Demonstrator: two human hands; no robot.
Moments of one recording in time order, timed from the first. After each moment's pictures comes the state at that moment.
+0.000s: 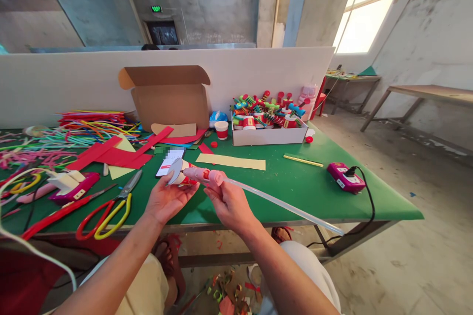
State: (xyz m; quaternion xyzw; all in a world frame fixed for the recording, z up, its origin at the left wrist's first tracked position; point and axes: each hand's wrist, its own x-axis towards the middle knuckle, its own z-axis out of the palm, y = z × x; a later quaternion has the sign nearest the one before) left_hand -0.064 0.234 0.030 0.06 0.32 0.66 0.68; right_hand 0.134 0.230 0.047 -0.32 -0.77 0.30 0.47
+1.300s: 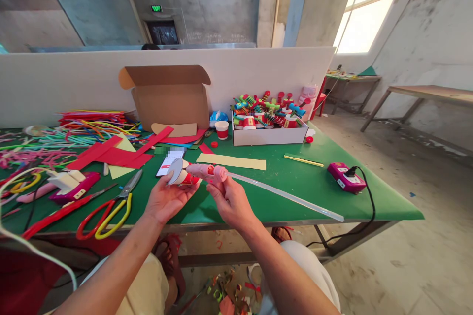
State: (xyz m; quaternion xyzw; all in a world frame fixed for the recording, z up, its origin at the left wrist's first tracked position) left_hand -0.070 0.235 0.022 0.10 0.32 0.65 0.69; right_hand 0.135 0.233 0.044 -0.35 -0.74 0.32 0.47
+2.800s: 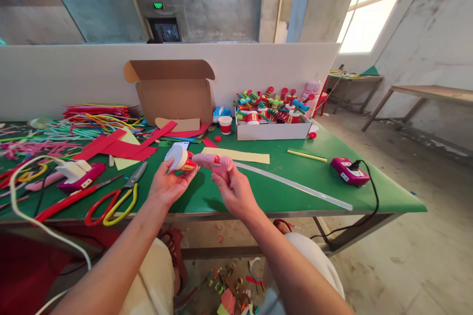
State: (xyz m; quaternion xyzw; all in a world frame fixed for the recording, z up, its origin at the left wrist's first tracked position) left_hand -0.067 0.240 0.047 0.01 0.35 0.72 0.59; right_hand 0.129 0.229 0.042 -0.37 -0.73 0.32 0.48
